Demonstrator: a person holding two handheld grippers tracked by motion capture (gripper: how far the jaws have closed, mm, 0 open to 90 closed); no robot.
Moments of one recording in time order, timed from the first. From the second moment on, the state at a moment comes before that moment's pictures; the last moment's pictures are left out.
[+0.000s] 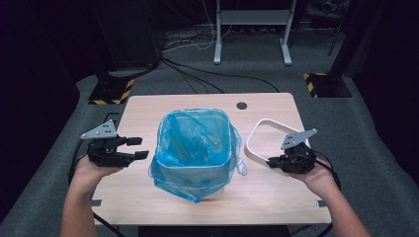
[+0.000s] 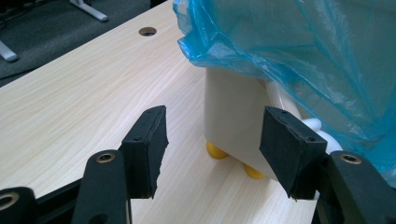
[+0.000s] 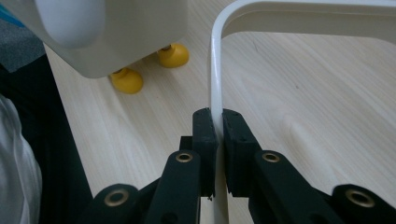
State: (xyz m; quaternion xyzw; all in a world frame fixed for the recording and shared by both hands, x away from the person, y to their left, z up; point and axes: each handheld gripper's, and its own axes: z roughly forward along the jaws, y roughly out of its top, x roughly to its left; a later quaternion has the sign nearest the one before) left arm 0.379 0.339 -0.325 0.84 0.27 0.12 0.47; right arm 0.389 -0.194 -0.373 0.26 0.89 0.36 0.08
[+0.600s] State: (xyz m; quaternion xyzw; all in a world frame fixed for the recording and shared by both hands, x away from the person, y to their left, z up) left arm 0.379 0.340 -0.325 0.83 0.27 0.12 0.47; right arm 0.380 -0.187 -0.331 0.23 0.89 0.37 0.10
